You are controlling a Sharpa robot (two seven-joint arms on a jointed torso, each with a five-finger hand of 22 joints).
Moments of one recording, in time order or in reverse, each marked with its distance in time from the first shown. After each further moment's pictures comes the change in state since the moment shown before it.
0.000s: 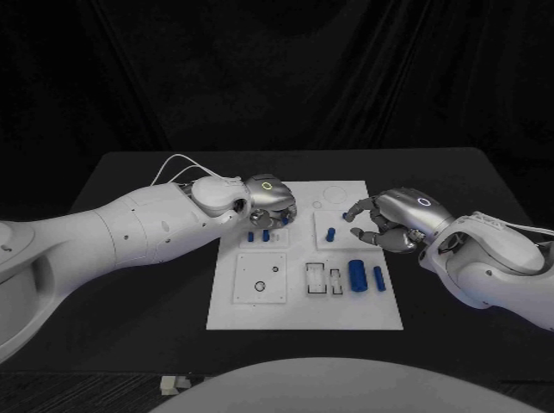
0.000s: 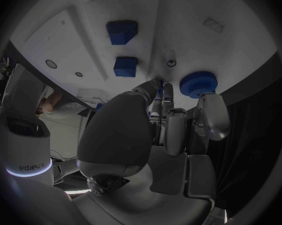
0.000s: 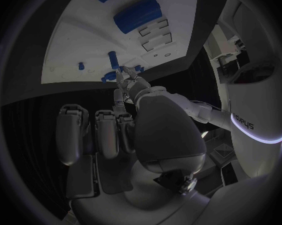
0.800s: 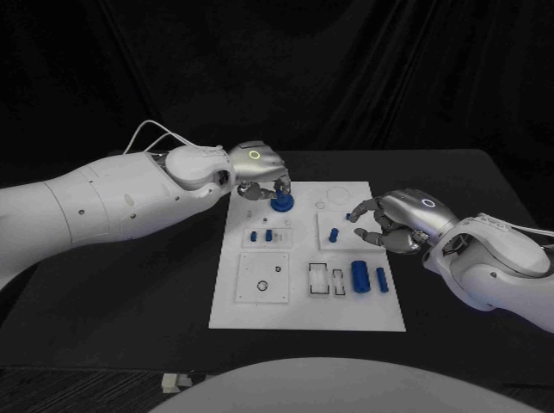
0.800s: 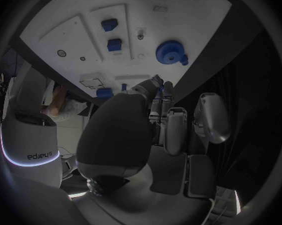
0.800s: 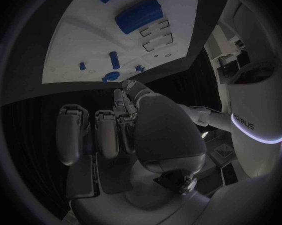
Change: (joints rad) left arm 0.133 -0.147 0.002 0.166 -0.001 -0.050 0.004; left_hand -0.004 -0.004 0.030 -0.024 -0.026 0.071 -0.004 -0.015 -0.004 0.103 -0.002 -0.107 -0.046 -0.002 -0.002 -0.014 -0.036 0.000 0.018 0.000 0.009 0.000; right arm 0.000 0.001 0.000 -0.005 0.000 0.002 -0.001; right_hand 0.000 0.000 0.000 0.000 0.000 0.000 0.000 0.000 -0.001 0.000 0.000 0.000 0.000 0.000 0.000 0.000 0.000 0.000 0.000 0.000 0.000 0.000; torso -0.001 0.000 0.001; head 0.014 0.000
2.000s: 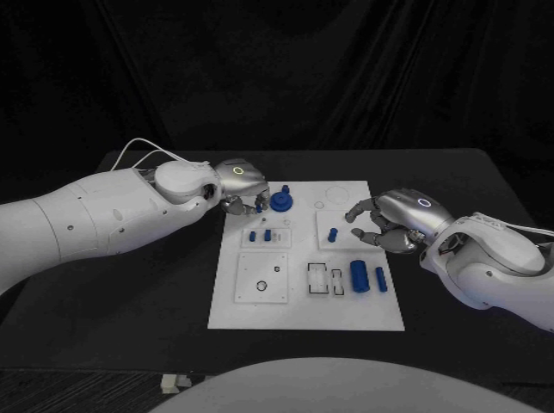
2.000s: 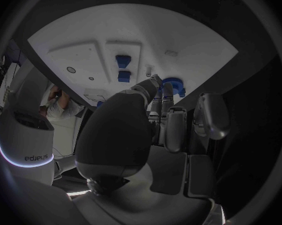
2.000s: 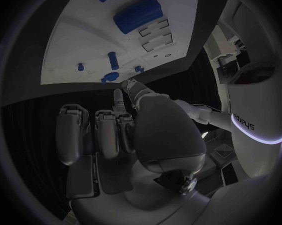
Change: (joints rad) left arm -0.060 -0.032 -0.003 -0.017 0.000 0.094 -0.041; left_hand -0.010 -0.010 0.008 0.008 -0.035 -0.008 0.000 -0.015 -0.006 -0.015 -0.004 -0.027 0.001 -0.016 0.006 -0.008 -0.023 0.000 -0.013 0.002 -0.024 0.000; right arm 0.000 0.009 0.000 -0.002 0.000 0.005 -0.002; right_hand 0.000 0.000 0.003 -0.003 0.000 0.000 0.000 0.000 -0.001 0.000 0.000 0.000 0.000 0.000 0.000 0.000 0.000 0.000 0.000 0.000 -0.004 0.000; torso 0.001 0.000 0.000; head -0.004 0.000
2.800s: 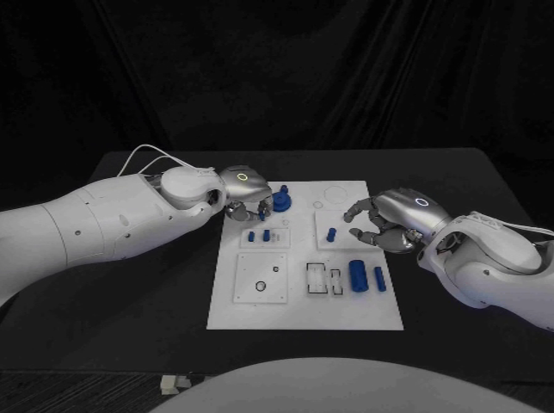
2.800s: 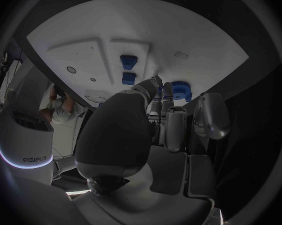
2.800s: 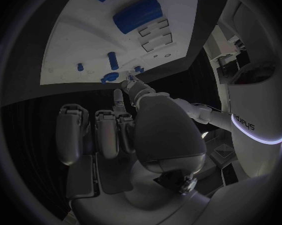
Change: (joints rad) left arm -0.019 0.022 0.000 -0.005 0.000 0.019 -0.005; left_hand 0.000 0.000 0.000 0.000 0.000 0.000 0.000 -0.004 -0.001 0.000 0.000 0.000 0.002 -0.004 -0.004 -0.004 -0.007 0.000 0.000 0.000 -0.004 0.000; right arm 0.000 0.002 0.000 -0.001 0.000 0.001 0.000; right_hand 0.000 0.000 0.003 -0.003 0.000 0.000 0.000 0.000 -0.001 0.000 0.000 0.000 0.000 0.000 0.000 0.000 0.000 0.000 0.000 0.000 0.000 0.000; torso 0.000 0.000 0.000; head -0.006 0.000
